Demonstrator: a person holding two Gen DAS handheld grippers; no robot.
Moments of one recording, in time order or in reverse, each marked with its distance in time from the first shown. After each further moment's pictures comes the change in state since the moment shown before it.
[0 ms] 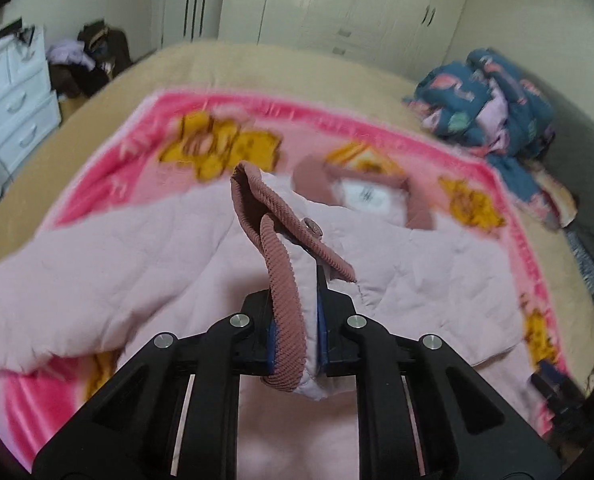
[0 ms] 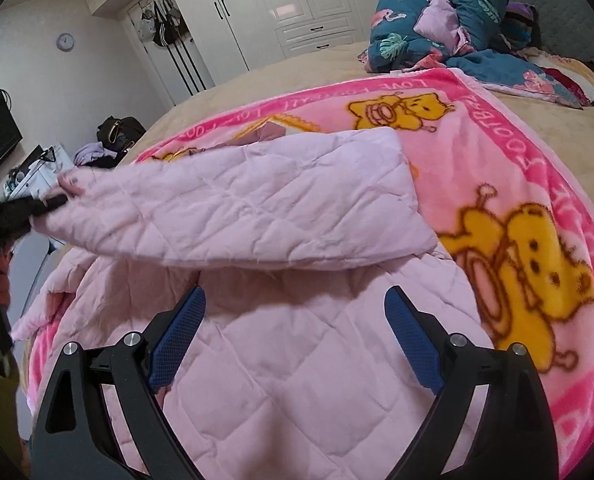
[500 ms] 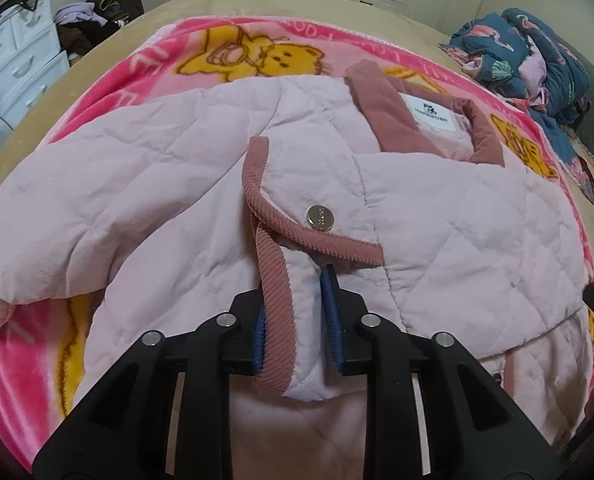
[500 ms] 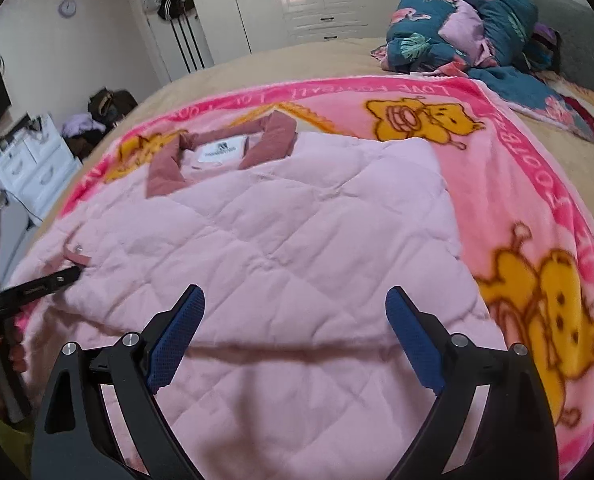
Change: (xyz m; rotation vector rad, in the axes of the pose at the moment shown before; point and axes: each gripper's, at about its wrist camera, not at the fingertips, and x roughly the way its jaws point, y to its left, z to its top) left arm 0.061 0.036 -0.053 -0.011 0.141 0.078; right arm 0.072 0.023 0.032 -0.094 0.074 -0.094
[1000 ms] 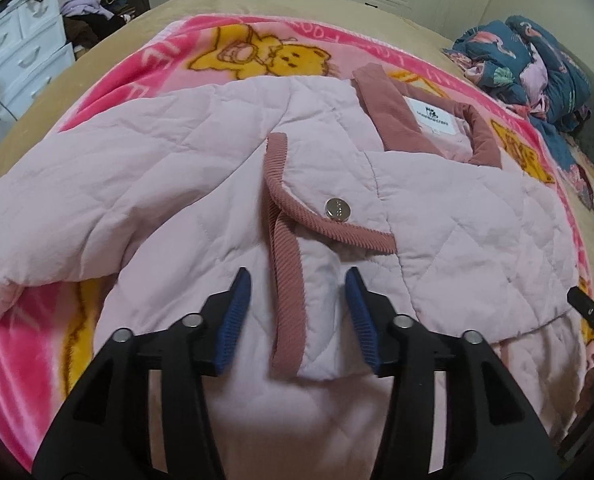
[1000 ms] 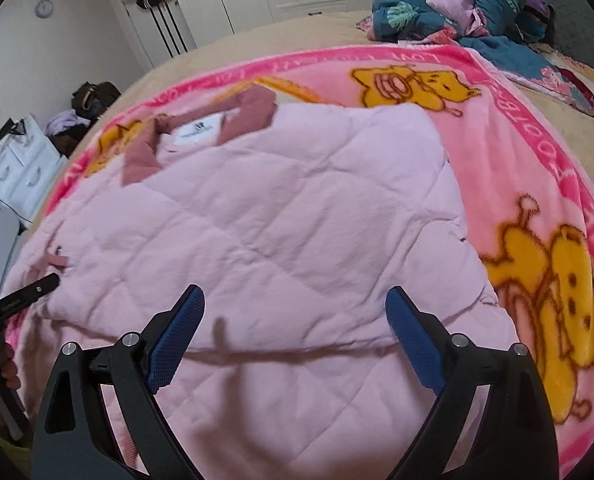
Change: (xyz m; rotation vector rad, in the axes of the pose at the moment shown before) left arm -0.015 0.008 -0.004 -0.036 0.002 -0.017; right arm 0.004 -0.001 -0.007 0.048 0.046 0.023
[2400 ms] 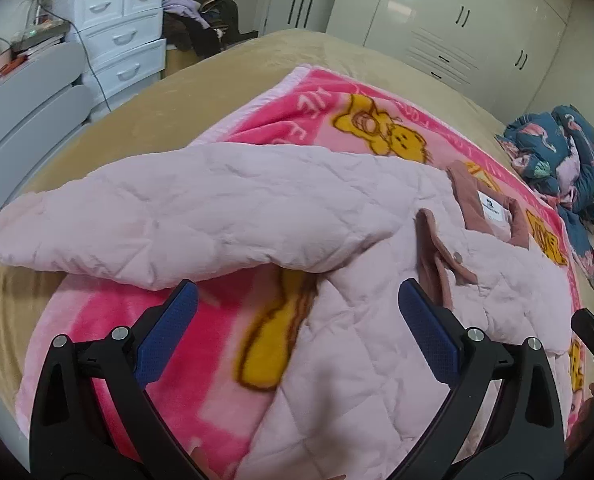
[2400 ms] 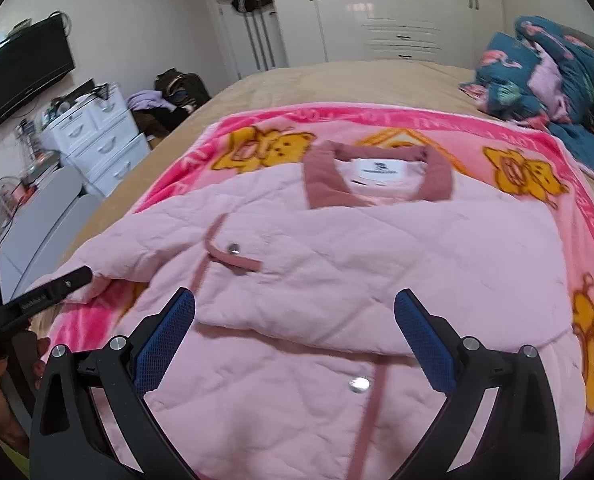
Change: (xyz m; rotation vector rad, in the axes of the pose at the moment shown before) left arm -0.109 0.129 -0.028 -0.228 -0.182 0.111; right arm -0.047 0.200 -0.001 -0.239 -0.090 0.166
